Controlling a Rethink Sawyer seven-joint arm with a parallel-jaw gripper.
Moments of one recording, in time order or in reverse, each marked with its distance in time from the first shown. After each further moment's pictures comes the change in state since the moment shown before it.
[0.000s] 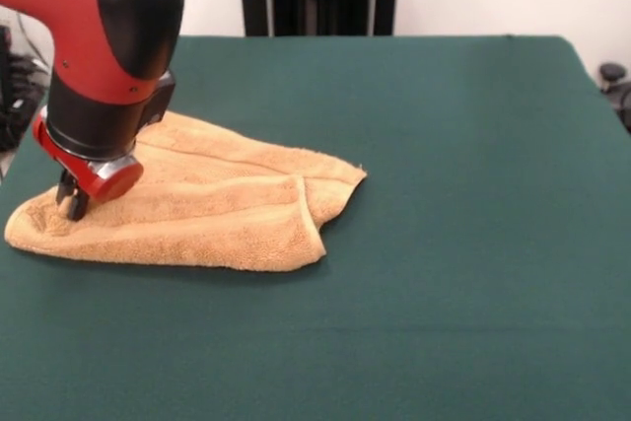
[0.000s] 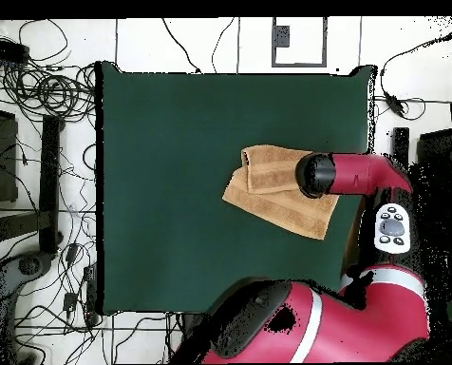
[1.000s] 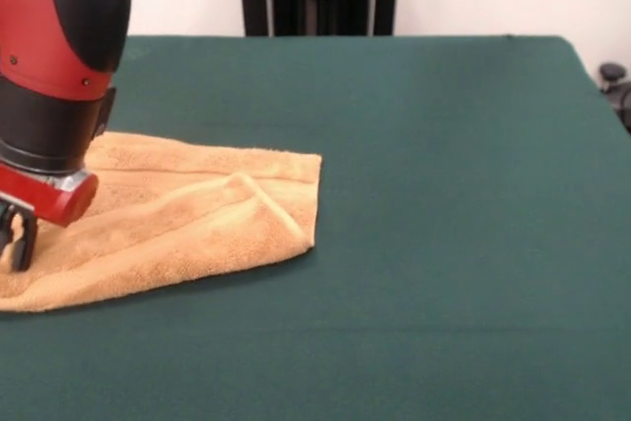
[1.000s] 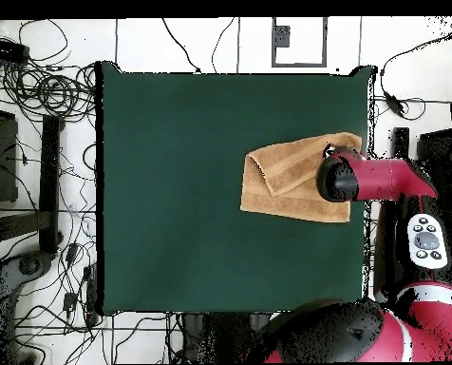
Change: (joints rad) arm -0.187 -0.069 0.259 0.046 -0.303 -0.296 -0.282
